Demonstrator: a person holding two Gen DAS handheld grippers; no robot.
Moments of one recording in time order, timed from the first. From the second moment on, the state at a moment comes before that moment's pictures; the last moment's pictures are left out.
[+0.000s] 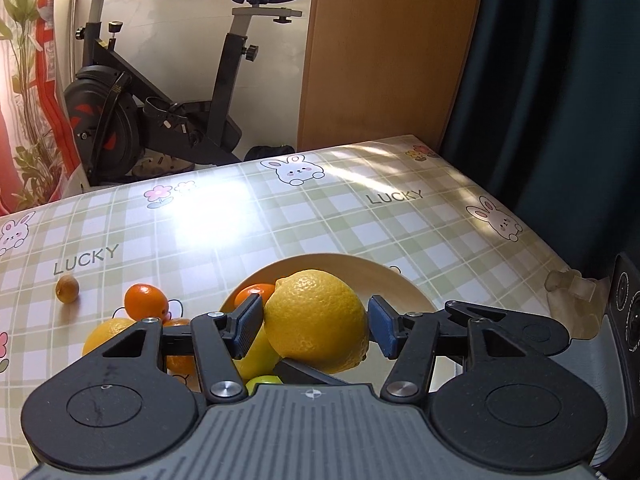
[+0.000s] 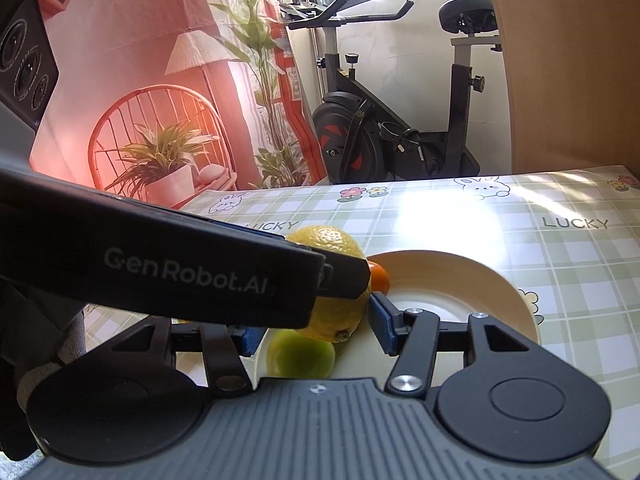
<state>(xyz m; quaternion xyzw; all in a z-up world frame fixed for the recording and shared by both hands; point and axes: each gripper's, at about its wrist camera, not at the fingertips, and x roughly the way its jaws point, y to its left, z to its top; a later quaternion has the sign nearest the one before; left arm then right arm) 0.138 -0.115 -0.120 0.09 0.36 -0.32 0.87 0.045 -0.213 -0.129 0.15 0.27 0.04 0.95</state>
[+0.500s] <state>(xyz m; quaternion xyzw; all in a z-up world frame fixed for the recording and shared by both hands) 0.176 -0.158 -0.143 0.11 0.40 -0.32 0.85 0.076 -0.262 -0.157 0.15 0.29 0.01 0.94</state>
